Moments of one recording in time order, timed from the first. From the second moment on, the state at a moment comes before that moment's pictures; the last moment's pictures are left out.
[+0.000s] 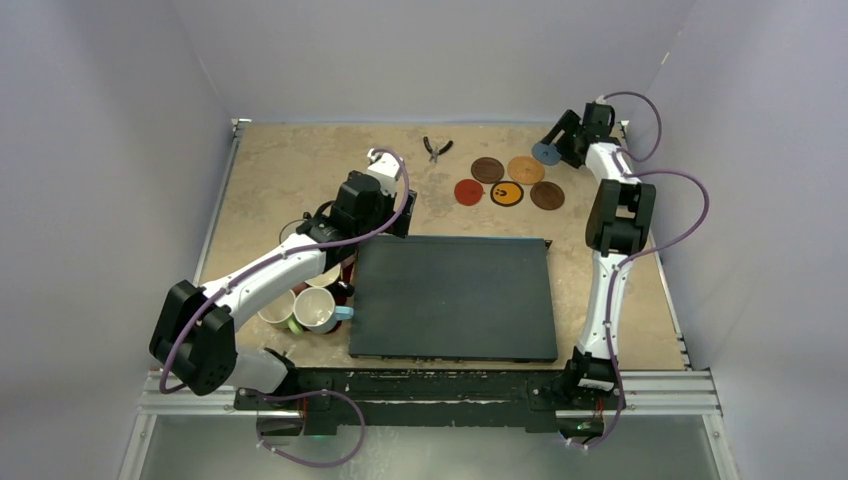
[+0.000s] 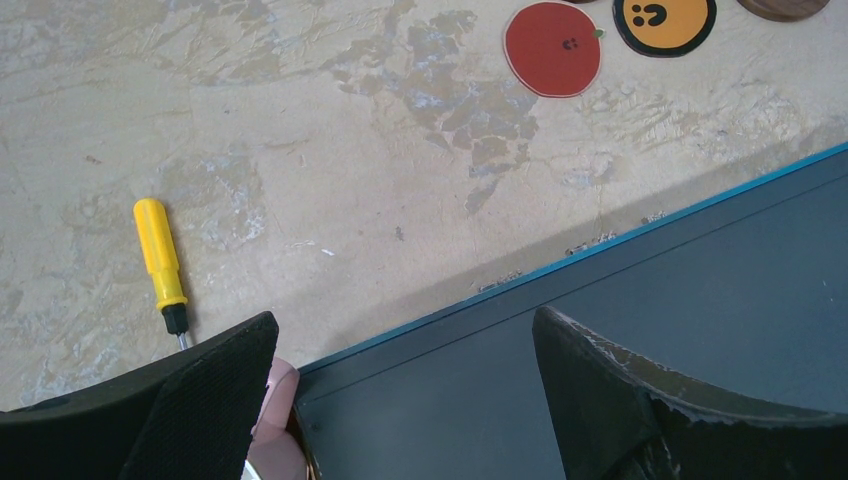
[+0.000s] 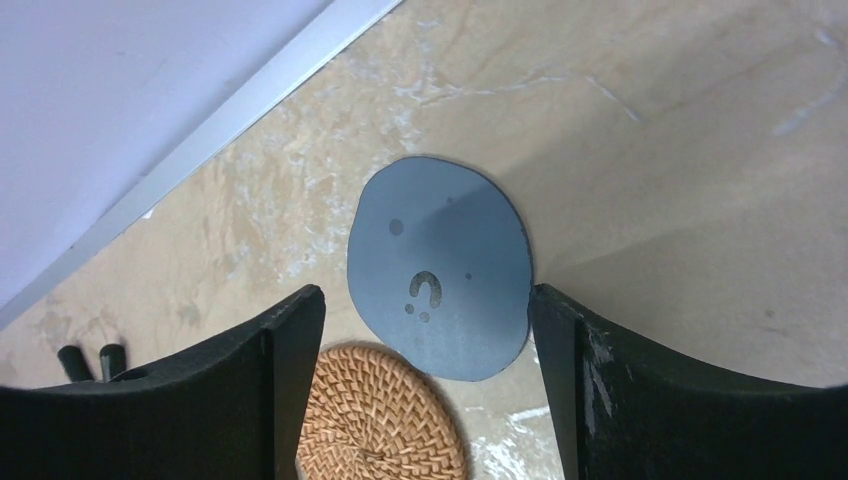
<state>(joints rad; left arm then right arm) -0.61 1.39 0.98 -0.09 -0.19 -0.12 -0.14 2.51 2.11 -0.29 -0.16 0.58</state>
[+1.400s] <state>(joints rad) -0.61 1.41 0.98 -0.09 -0.18 -0.12 -0.05 2.53 2.15 -0.29 -0.14 0.54</state>
